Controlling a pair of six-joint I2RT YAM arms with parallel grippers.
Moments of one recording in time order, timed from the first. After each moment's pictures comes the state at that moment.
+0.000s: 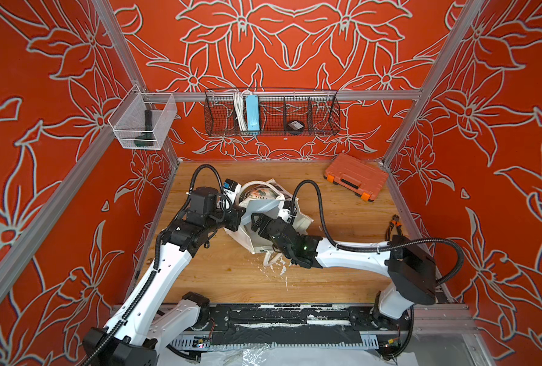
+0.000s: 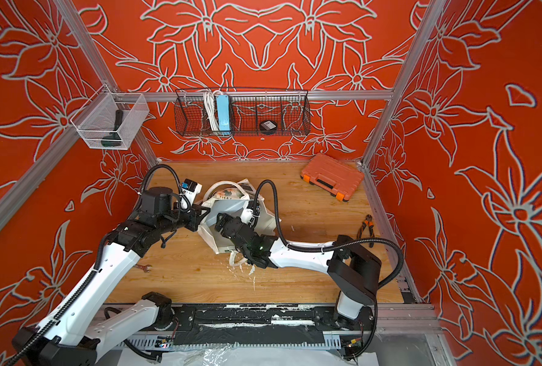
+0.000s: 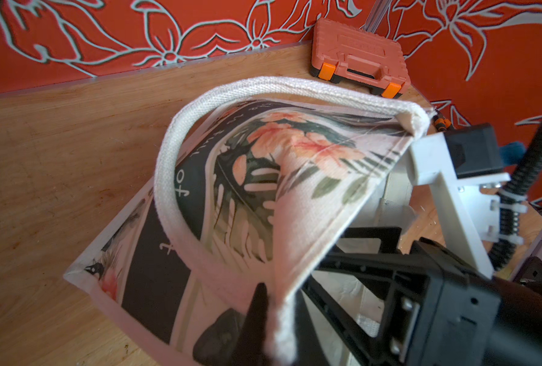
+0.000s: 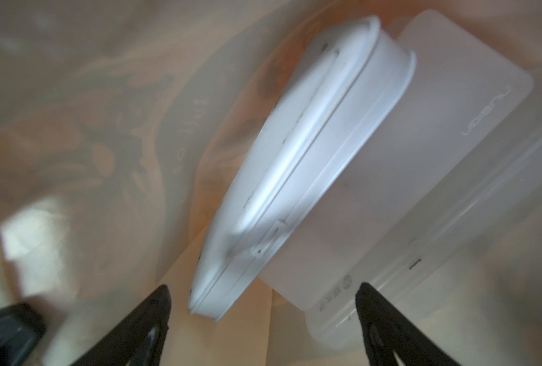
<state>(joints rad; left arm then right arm) -0.26 0.98 1.00 -0.63 0.29 -0.03 1.10 1.68 1.06 0.19 0.51 1.22</state>
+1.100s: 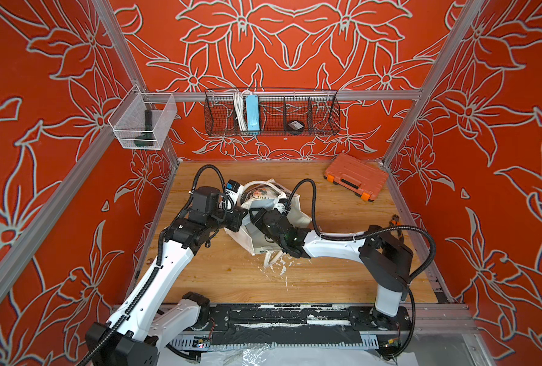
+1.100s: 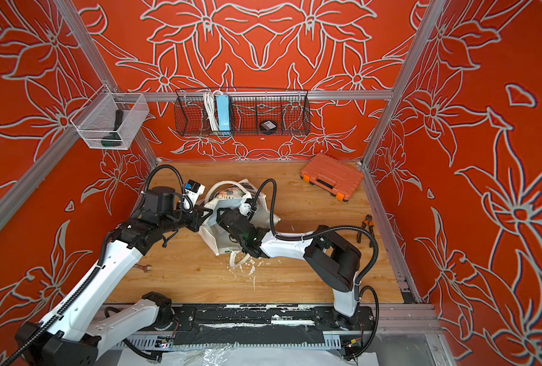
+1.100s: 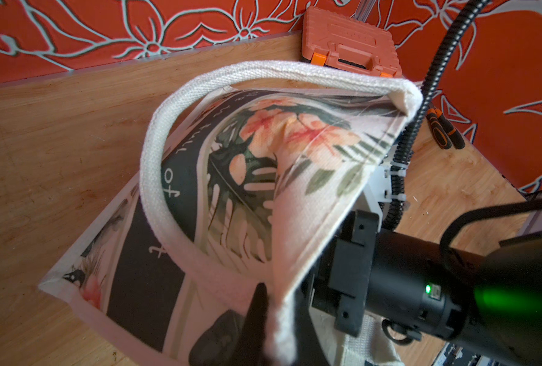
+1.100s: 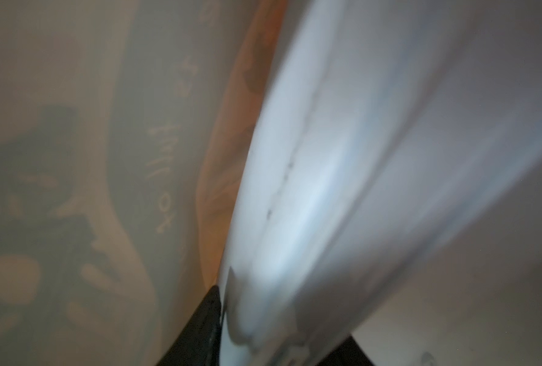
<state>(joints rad) -0.26 1.01 0.99 -0.63 0.33 -0.01 1.02 1.85 1.14 0.37 0.36 1.38</state>
